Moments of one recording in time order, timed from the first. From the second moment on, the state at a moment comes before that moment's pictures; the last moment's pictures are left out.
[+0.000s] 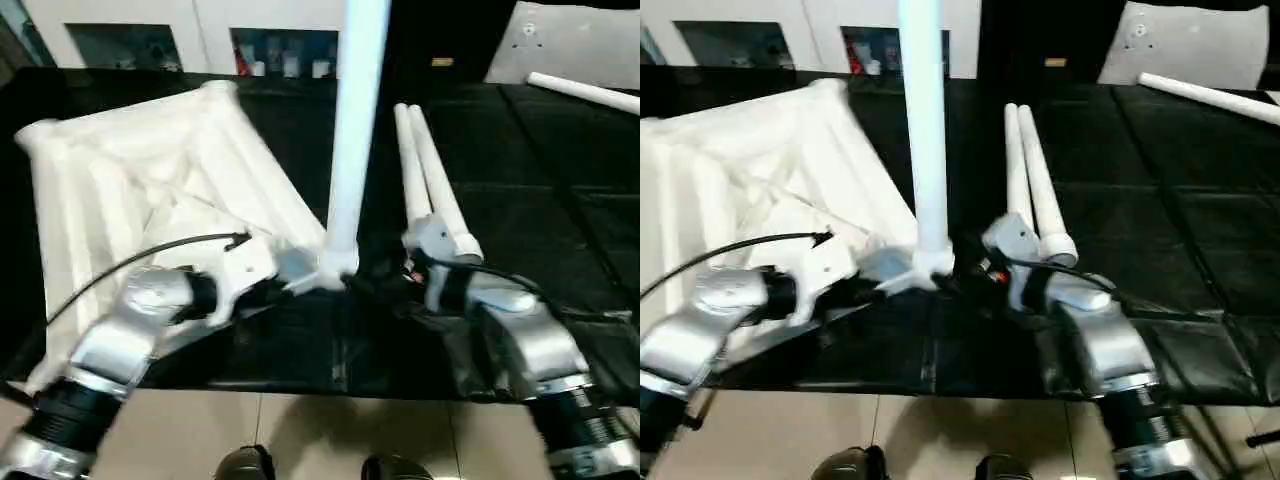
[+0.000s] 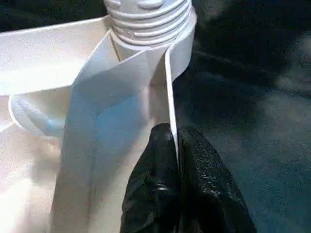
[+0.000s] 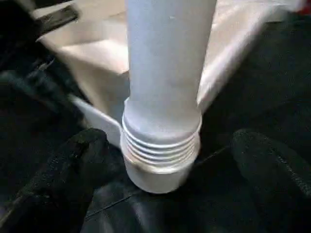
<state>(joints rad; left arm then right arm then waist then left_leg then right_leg) -0.35 0.57 -0.26 0.06 -0.02 0.29 -1.04 -0.36 -0.35 0.17 0.16 0.15 0.21 0.94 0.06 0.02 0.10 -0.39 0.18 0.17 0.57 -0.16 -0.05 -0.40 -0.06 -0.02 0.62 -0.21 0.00</state>
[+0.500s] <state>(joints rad) -0.42 0.60 -0.33 0.18 -0.04 0.12 -1.24 -0.45 -0.40 0.25 0.28 0.20 0.17 1.24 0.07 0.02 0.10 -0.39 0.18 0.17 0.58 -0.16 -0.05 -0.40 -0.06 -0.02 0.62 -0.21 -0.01</state>
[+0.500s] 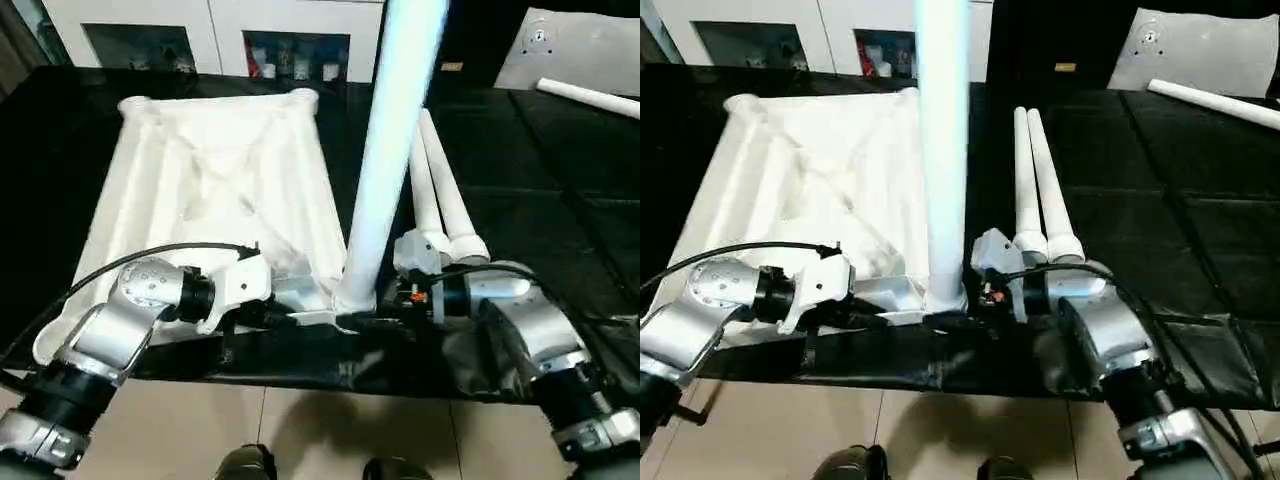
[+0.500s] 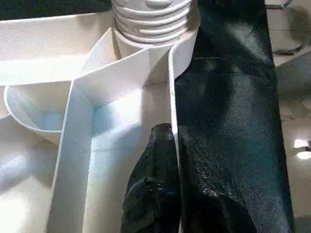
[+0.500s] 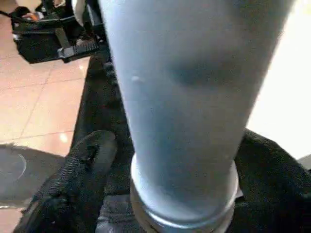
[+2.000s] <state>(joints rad) -0.35 0.12 -0.24 -0.04 0.06 0.66 -0.52 -0.37 0.03 -0.02 0.21 0.12 0.31 0.32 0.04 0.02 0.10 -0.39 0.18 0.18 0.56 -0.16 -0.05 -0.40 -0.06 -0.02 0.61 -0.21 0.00</state>
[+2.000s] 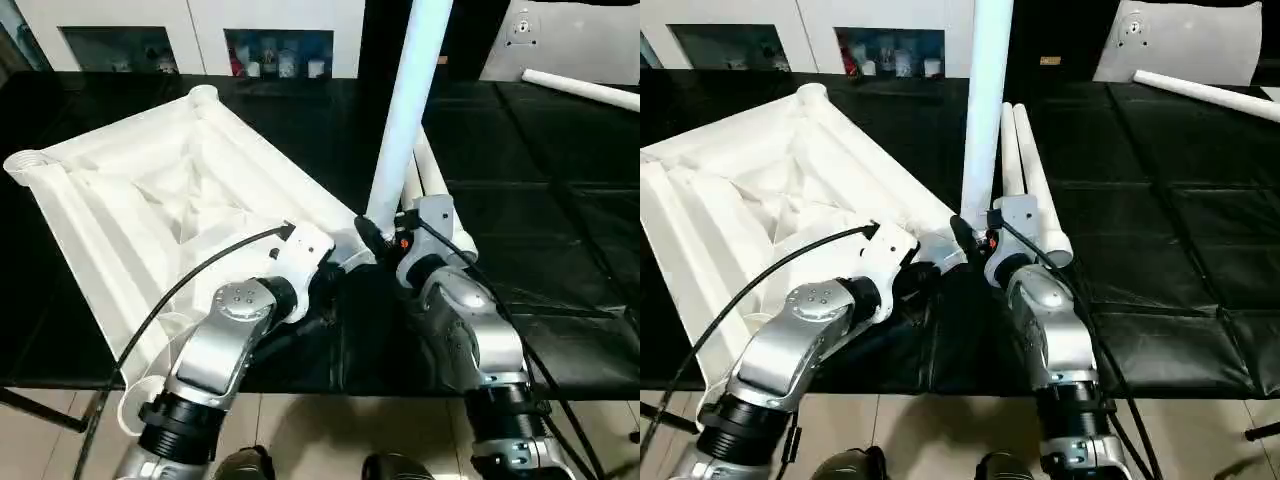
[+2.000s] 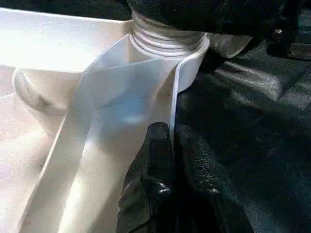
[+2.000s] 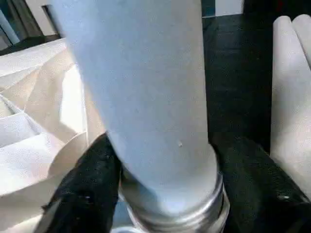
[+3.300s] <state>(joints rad) -0.46 0.62 -0.32 0.23 -0.04 0.10 -1.26 -0.47 -0.40 0.23 0.33 0.19 0.16 1.20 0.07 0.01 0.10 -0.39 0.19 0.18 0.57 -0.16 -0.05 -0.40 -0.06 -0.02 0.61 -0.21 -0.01</state>
